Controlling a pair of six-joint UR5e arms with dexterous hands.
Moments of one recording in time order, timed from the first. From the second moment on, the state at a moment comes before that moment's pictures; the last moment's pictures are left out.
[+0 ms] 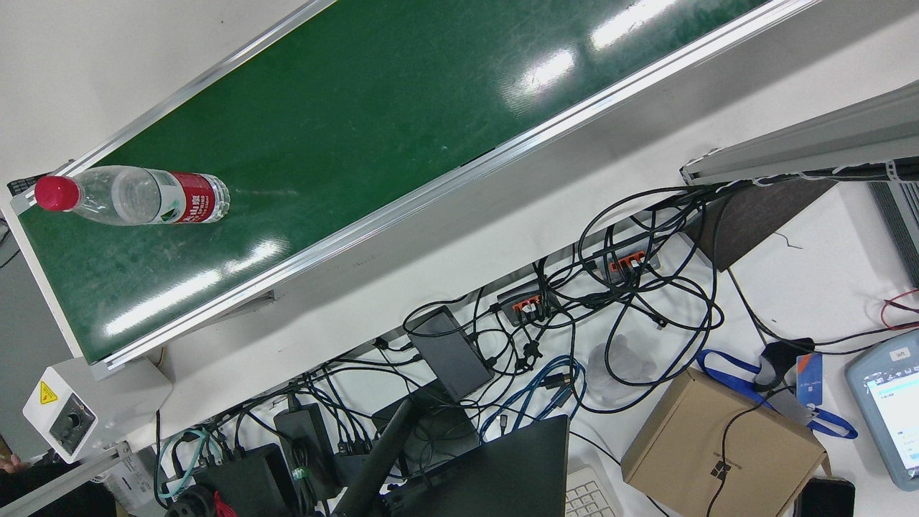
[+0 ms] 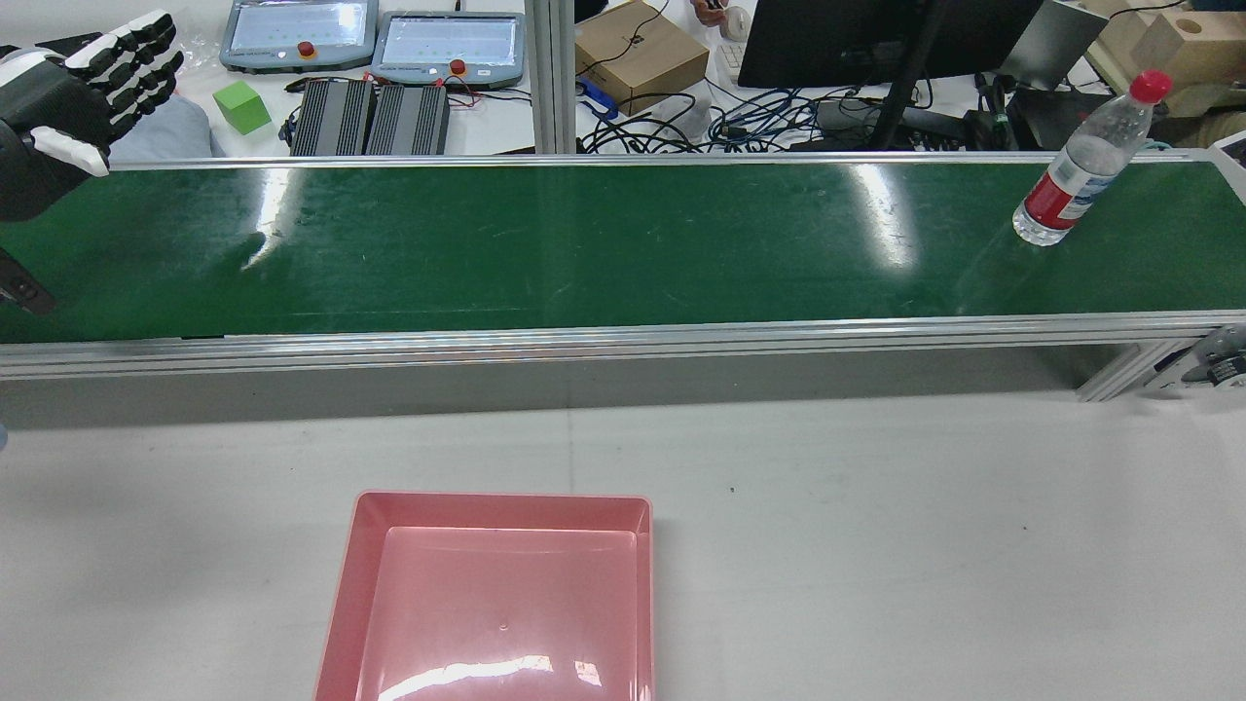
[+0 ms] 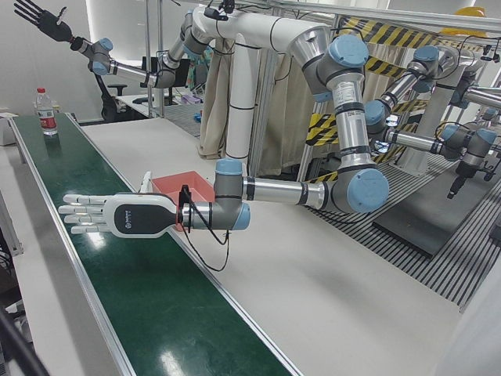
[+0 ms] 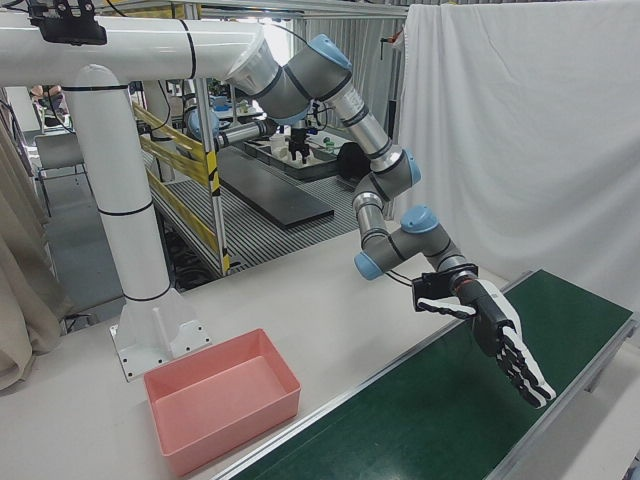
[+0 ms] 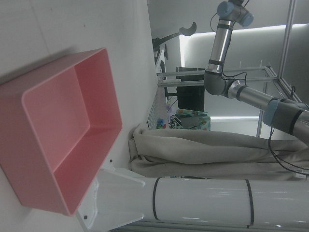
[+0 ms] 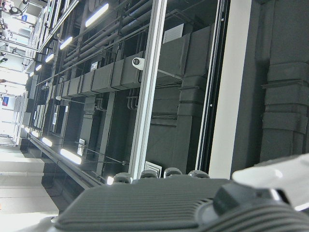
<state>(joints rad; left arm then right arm) -1.11 -1.87 -1.73 0.06 1.50 0.31 1.97 -1.50 1.48 -2.61 -1.55 -0.04</state>
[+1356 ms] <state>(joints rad) -1.11 -1.87 -1.73 0.06 1.50 0.31 1.97 -1.50 1.48 -2.61 -1.55 -0.04</state>
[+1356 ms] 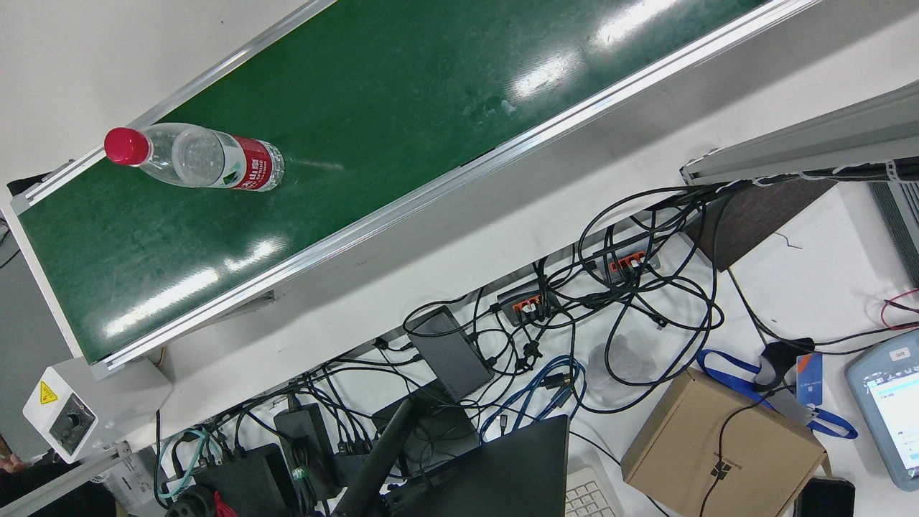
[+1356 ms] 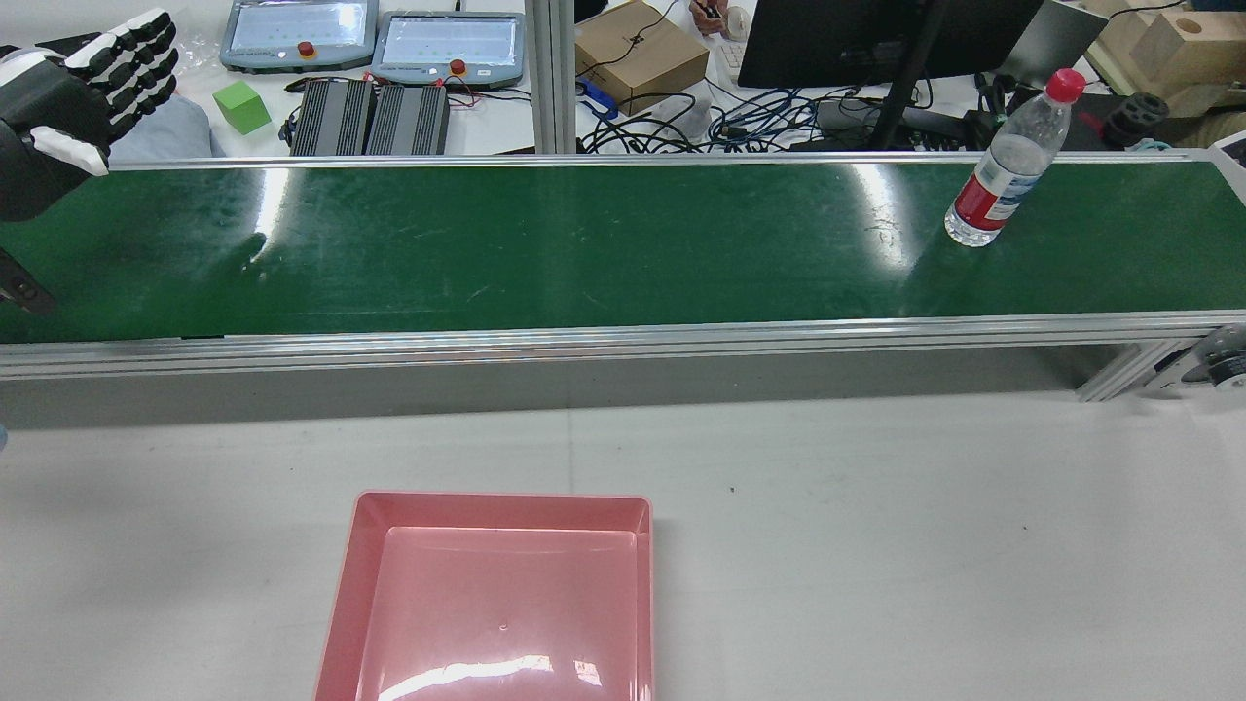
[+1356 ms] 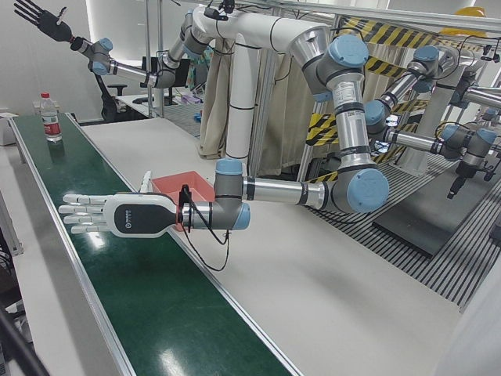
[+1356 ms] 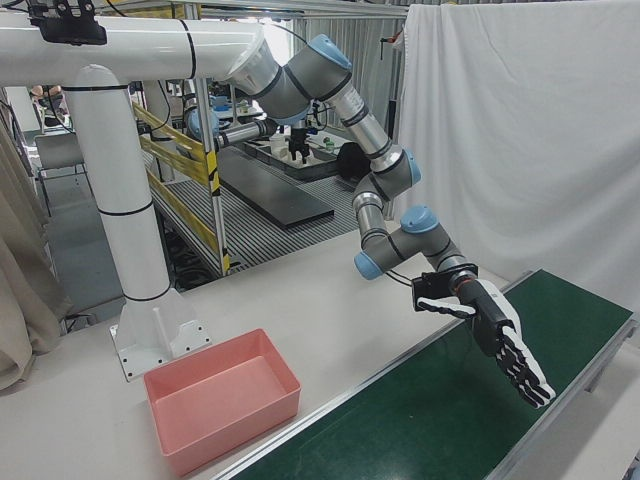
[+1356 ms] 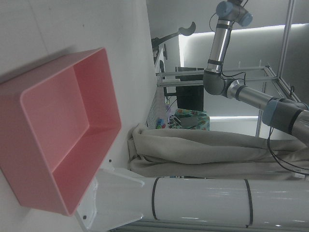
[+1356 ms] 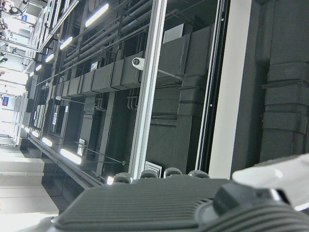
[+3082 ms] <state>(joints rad) -1.11 -1.87 -1.73 0.06 1.50 0.30 1.97 -1.50 1.48 -2.61 -1.55 -0.04</state>
